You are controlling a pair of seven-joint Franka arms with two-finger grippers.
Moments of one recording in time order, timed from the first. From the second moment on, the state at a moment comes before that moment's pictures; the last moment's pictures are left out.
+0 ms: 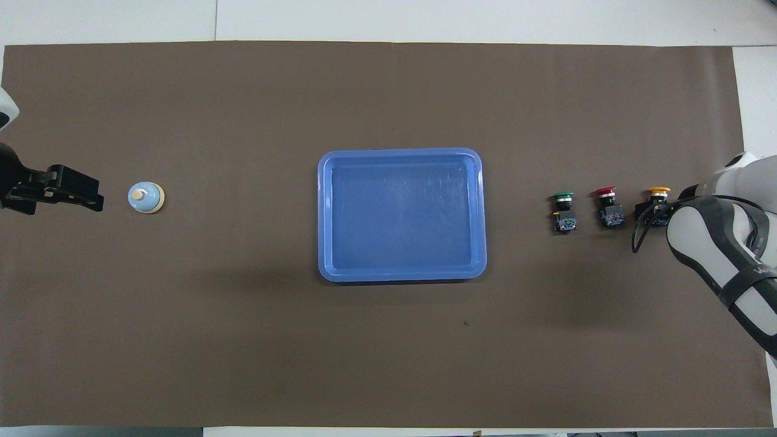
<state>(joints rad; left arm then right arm) 0.06 0.03 -0.11 -1.59 -0.01 1.49 -0.01 -0.29 0.28 0.02 -2.10 -0.02 2.36 -0.21</state>
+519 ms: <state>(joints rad) 0.06 0.03 -0.11 -1.59 -0.01 1.49 -0.01 -0.12 0.22 0.07 -1.90 -0.02 2.06 0.01</state>
